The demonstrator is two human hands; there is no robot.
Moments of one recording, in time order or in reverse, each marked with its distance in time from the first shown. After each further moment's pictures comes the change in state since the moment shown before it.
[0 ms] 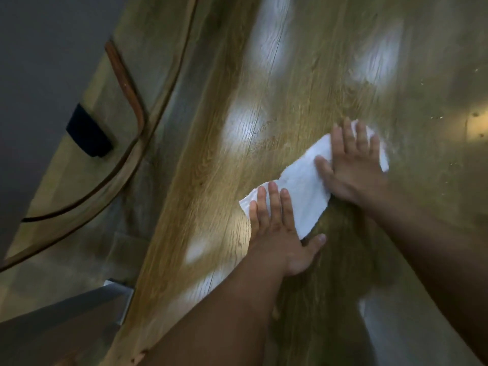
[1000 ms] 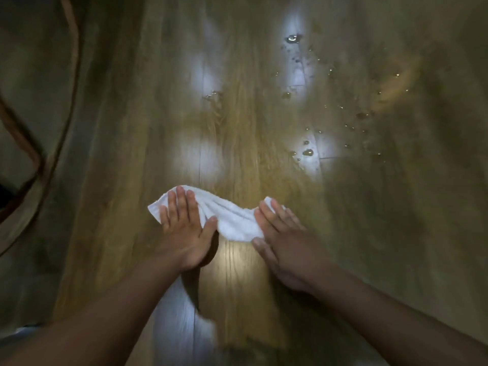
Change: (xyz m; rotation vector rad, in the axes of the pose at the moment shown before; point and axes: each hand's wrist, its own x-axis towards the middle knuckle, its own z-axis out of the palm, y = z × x) left_hand -0.012 0.012 0.019 0.122 0.135 0.016; right_hand -0.210 0.055 0.040 0.214 -0.017 -0.168
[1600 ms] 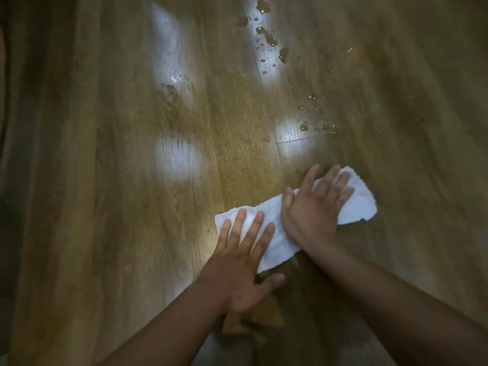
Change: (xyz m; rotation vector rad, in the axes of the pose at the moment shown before) left_hand -0.060 0.106 0.053 0.219 -0.092 0.715; right_hand -0.014 0.070 -0.010 0.080 0.225 0.861
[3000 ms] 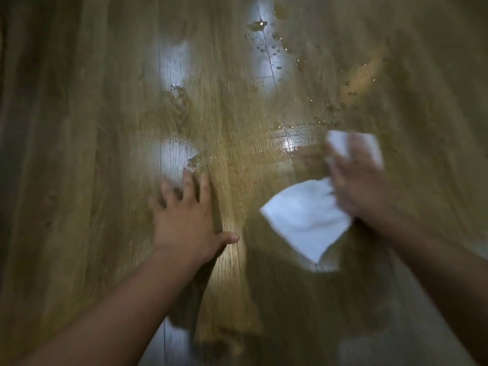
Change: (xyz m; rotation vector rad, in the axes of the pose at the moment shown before) left_hand 0.026 -0.075 -0.080 0.147 -0.035 -0.597; right_hand 0.133 0.075 -0.011 -0.174 0.093 -0.297
